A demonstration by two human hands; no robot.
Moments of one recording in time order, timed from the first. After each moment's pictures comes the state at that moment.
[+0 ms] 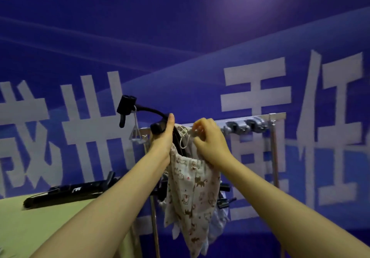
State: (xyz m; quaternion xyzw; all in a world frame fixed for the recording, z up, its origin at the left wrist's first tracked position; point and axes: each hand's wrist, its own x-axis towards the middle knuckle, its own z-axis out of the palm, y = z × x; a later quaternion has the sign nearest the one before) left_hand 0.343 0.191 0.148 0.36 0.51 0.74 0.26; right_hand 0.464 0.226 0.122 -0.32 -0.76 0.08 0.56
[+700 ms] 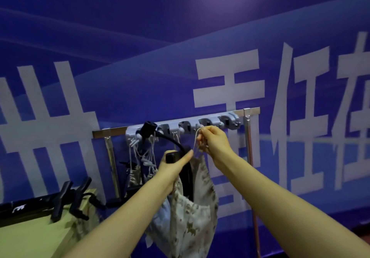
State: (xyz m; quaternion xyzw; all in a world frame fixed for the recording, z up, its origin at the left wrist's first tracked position) left_hand 0.403 0.275 0.061 0.45 0.53 0.59 0.41; right_hand 0.533 0.297 0.101 -0.32 -0.53 0.48 0.62
